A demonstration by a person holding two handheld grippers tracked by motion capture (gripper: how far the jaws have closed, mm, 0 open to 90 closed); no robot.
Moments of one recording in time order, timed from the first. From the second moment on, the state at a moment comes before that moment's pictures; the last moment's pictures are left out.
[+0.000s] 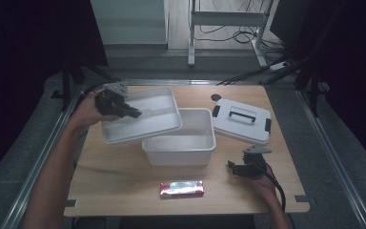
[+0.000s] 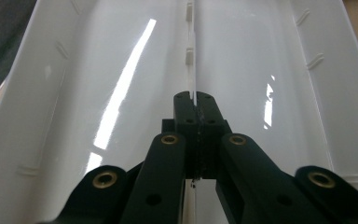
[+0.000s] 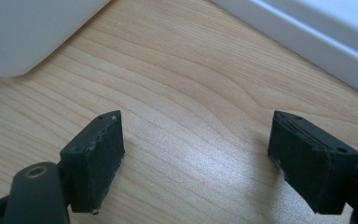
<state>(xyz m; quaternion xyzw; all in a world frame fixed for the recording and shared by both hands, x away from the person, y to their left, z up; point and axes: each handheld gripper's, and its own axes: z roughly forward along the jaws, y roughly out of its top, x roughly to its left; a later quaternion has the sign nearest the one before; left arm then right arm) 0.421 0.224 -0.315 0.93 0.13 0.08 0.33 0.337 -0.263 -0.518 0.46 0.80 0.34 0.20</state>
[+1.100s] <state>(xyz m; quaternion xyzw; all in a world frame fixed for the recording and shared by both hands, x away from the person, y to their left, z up) 0.391 0.325 -0.344 0.91 0.23 0.09 0.32 0.337 -0.263 -0.518 0.46 0.79 0.34 0.20</state>
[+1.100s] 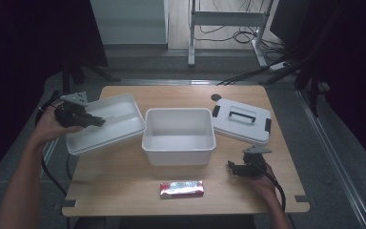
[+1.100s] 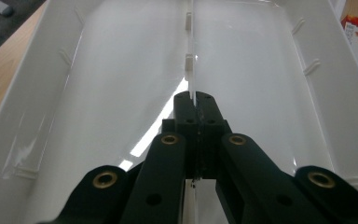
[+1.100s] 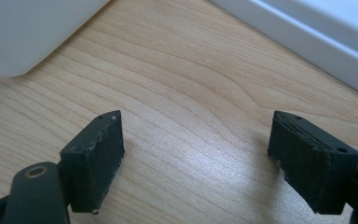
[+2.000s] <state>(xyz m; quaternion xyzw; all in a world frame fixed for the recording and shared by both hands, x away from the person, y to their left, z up) 0.393 0.344 -0.425 0.91 0.28 0.04 0.32 0.337 -0.263 -0.518 0.46 0.79 0.34 0.20</state>
